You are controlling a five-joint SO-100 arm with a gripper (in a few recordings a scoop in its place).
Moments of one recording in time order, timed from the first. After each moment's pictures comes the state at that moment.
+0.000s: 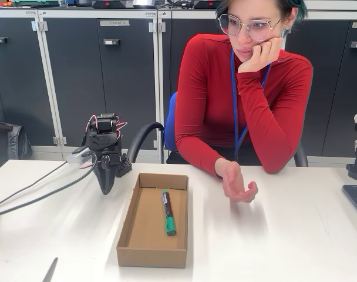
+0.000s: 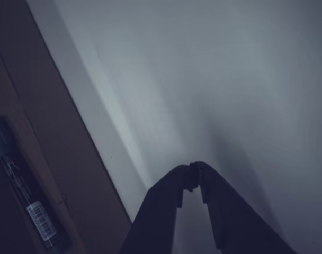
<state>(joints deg) -9.9 190.5 175.3 70.0 -49.1</state>
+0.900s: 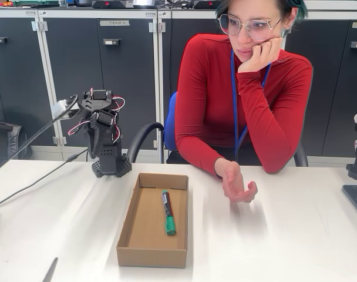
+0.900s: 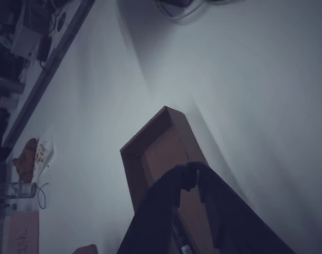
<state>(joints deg) -10.1 169.7 137.7 58.8 -41.8</state>
